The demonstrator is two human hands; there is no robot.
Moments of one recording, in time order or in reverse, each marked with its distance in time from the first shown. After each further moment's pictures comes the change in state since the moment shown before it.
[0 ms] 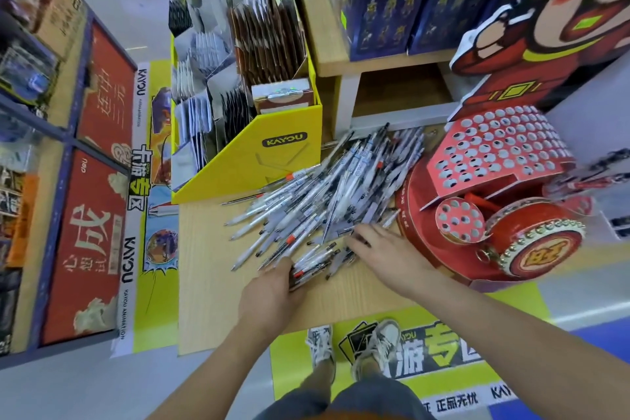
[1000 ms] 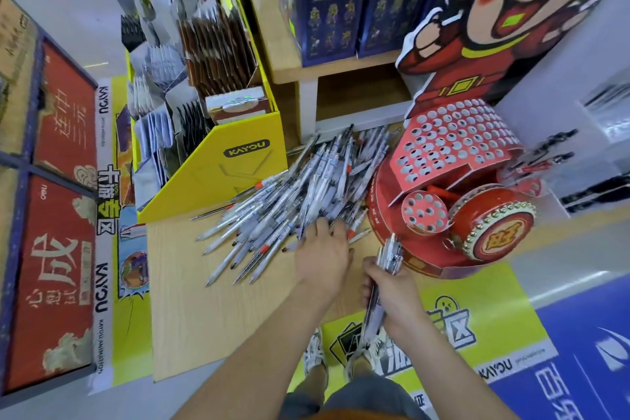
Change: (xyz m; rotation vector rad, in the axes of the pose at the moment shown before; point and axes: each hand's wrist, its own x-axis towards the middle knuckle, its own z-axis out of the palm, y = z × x) left_hand 0.042 0.117 0.014 0.216 0.084 0.281; right_hand -0.046 -0.039 0.017 1.916 0.522 1.114
